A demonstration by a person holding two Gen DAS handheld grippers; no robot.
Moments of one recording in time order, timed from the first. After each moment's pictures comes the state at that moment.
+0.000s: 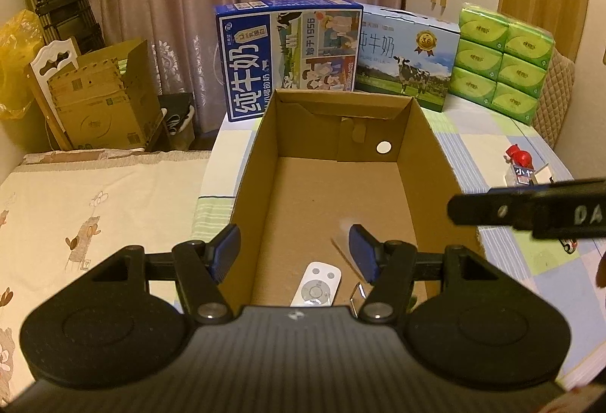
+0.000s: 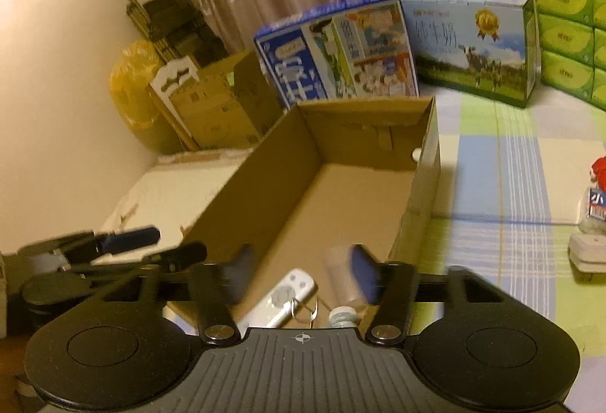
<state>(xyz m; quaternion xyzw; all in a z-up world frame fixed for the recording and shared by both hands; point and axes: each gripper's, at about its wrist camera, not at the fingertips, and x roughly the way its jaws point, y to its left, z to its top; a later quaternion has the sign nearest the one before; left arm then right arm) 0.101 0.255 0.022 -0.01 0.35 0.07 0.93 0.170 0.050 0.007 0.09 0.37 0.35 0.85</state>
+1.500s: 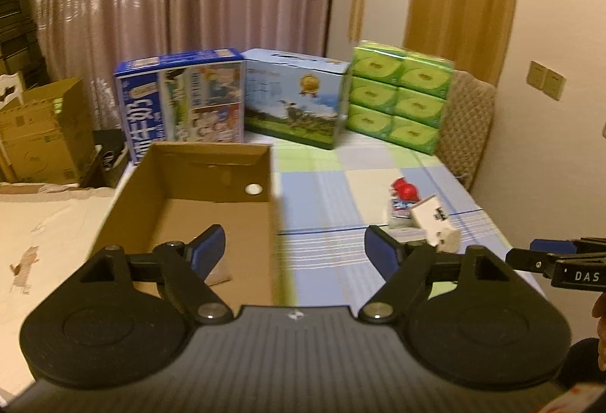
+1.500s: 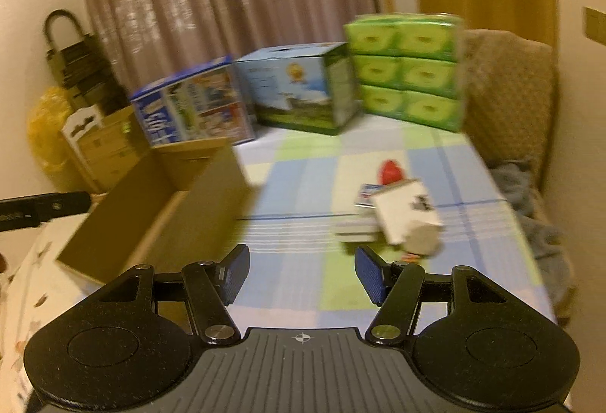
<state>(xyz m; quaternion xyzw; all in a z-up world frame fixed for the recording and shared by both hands) 0.082 0.109 0.078 -0.02 0.30 -0.02 0.95 0.096 -0.178 0.032 0.08 0.33 0.18 0.92</state>
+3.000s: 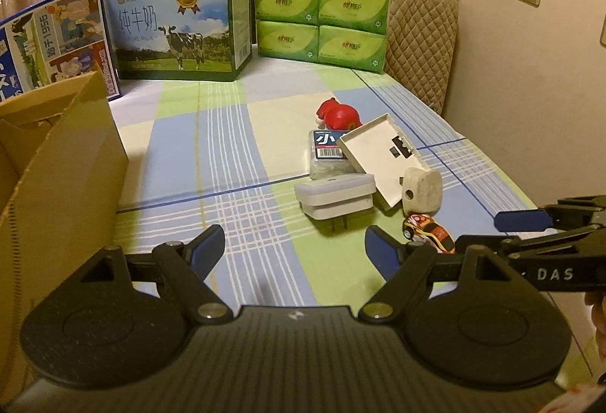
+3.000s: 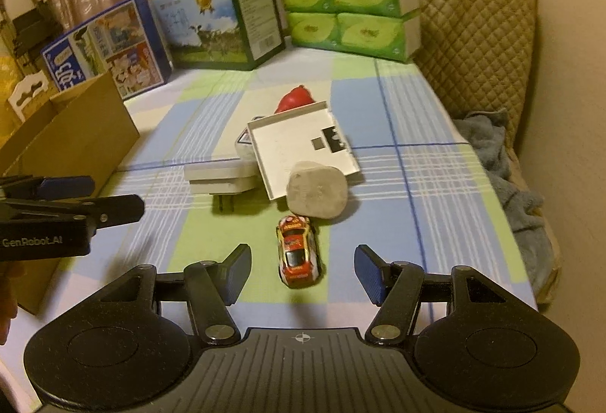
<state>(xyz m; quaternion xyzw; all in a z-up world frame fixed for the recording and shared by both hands) 0.212 -0.022 -0.085 0.03 0.36 -0.09 0.93 0.198 -0.246 -0.105 0.05 0.39 0.16 0.90</state>
